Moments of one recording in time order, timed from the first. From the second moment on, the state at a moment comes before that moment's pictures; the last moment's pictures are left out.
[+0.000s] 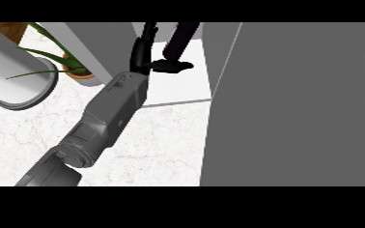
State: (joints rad) left arm -1.12 0.06 -0.34 -0.13 0.64 0.31 -0.64; right arm -0.57 -0.15 -0.06 -2.37 -0.28 -0.01 0.85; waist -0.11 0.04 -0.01
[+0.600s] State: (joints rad) left arm -1.09 0.01 -0.29 -0.27 0.68 0.08 -0.67; right arm -0.58 -0.20 -0.09 -2.38 -0.26 -0.06 0.92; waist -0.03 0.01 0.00
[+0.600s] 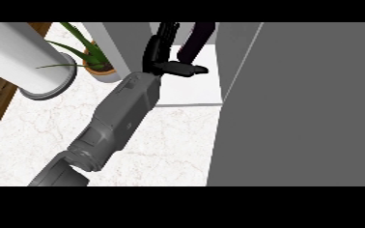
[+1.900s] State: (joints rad) left arm -0.58 0.02 -0.70 -1.35 0.56 0.68 -0.32; right arm -0.62 -0.23 -0.03 -2.39 -0.22 -0.12 0.94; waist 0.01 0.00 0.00
